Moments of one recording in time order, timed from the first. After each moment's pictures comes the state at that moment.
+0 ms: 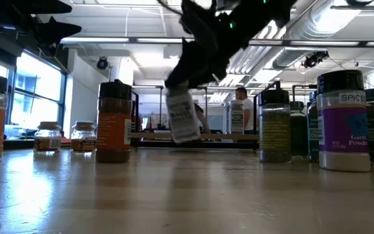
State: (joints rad) left arm -0.17 0.17 0.32 -0.21 -0.25 -0.29; right arm 0.10 1.80 1.15 -0.06 0.27 0.23
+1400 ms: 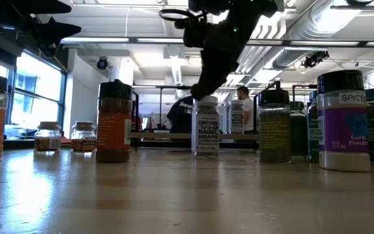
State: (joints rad) left arm -0.17 0.17 0.32 -0.22 -0.24 -0.30; right arm 0.00 1.83 1.38 -0.60 0.10 -0.01
